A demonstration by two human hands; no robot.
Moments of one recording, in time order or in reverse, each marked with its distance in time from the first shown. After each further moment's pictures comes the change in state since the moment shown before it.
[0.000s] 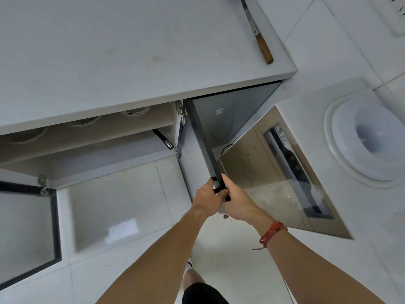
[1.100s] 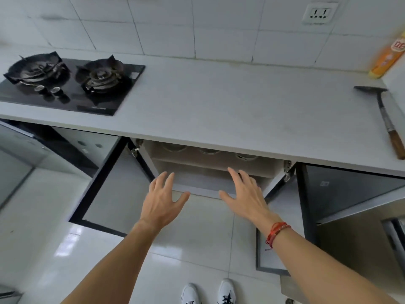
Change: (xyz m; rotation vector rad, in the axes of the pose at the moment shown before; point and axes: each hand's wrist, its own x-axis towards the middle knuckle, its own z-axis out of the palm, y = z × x) left_hand -0.224 -0.117 -0.270 0.476 0.937 -0.075; right_hand -0.045 -0.228 0.120 -0.605 0.111 -0.705
